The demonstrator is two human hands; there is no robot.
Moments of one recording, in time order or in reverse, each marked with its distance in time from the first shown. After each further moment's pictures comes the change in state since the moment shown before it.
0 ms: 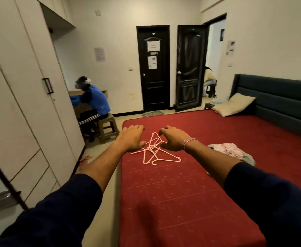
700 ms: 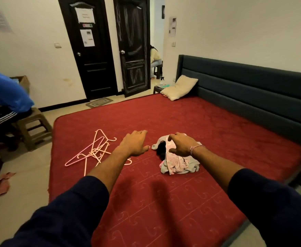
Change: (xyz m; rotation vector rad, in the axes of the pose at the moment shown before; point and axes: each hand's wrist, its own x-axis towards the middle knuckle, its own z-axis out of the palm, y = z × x) left_hand 0.290 0.184 0.161 -0.166 -0.180 0.344; right_hand 0.018 0.326 0.084 0.009 -0.184 0.467
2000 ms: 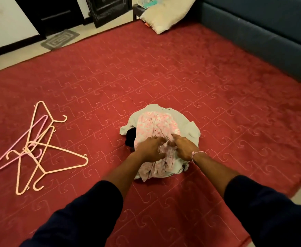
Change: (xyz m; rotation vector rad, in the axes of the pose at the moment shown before) left_hand 0.381 0.105 0.281 -0.490 -0.466 0.059; right_hand 0.274 0.314 0.252 0.215 -0.320 0.050
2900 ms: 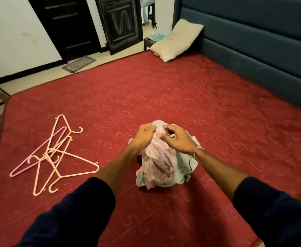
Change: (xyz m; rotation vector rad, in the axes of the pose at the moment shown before) left_hand -0.061 0.048 -0.095 -1.041 0.477 -0.182; right_hand -0.050 -0.072 -0.103 0.743 0.372 -0.222
